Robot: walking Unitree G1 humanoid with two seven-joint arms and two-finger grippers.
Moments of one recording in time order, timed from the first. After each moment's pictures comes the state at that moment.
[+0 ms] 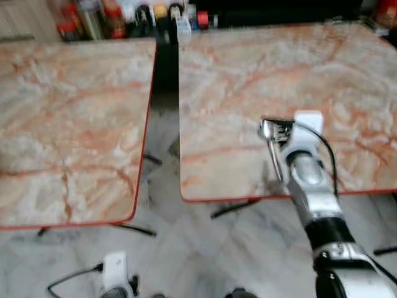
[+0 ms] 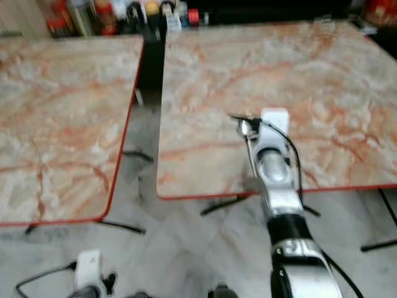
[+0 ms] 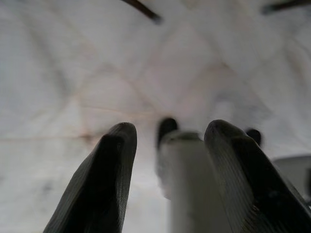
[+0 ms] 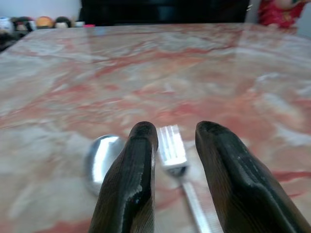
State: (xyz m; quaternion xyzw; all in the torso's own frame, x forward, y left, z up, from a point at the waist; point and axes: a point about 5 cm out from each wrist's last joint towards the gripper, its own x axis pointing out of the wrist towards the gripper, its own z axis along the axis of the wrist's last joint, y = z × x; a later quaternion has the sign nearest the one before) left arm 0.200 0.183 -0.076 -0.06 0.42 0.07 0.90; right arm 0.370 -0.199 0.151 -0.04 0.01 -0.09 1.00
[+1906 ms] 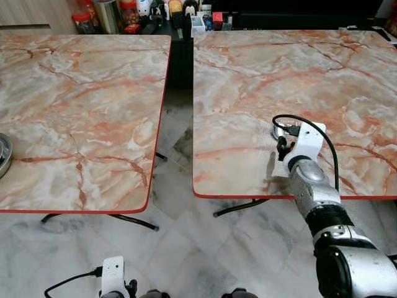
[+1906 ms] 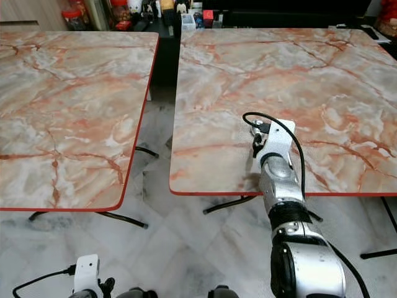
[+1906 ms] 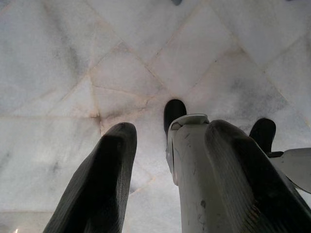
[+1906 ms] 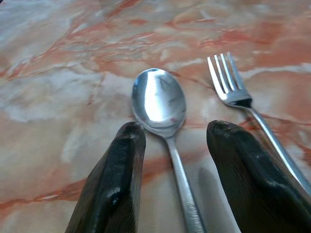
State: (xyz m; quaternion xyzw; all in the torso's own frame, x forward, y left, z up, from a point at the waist) left arm 0.192 0.199 -0.078 -0.05 0.43 0.08 0.90; right arm 0.383 -0.204 0.129 0.04 0.12 -0.09 0.99
